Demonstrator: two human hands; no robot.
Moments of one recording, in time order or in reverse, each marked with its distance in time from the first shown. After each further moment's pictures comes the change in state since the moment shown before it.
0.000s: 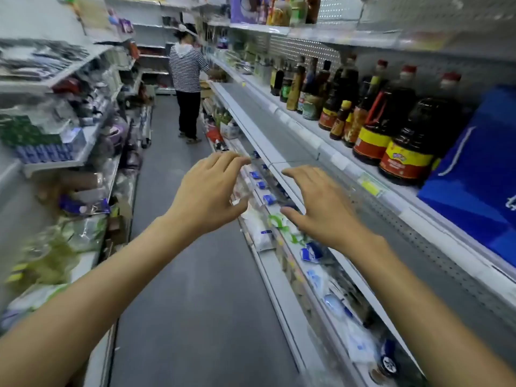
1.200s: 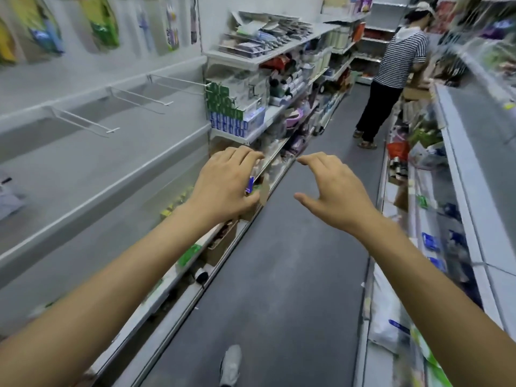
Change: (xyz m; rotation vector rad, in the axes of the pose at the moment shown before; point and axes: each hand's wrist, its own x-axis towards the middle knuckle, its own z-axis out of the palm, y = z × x) left_hand 0.026 -0.354 0.114 0.362 -0.091 -0.698; right_hand 0.441 -0.084 0.287 0.275 -0.136 -0.668
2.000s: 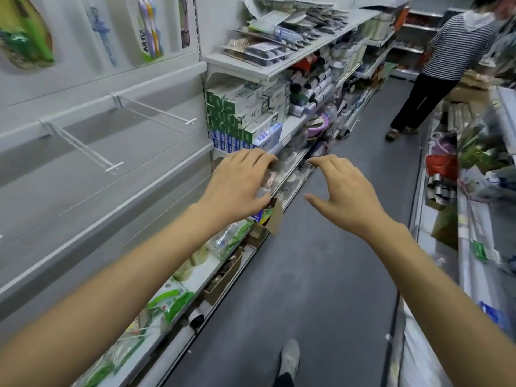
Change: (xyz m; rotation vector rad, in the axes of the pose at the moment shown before) left_hand 0.257 -0.142 0.160 0.055 -0.066 -0.033; right_hand 0.283 0.167 0.123 0.074 -0.052 -0.002
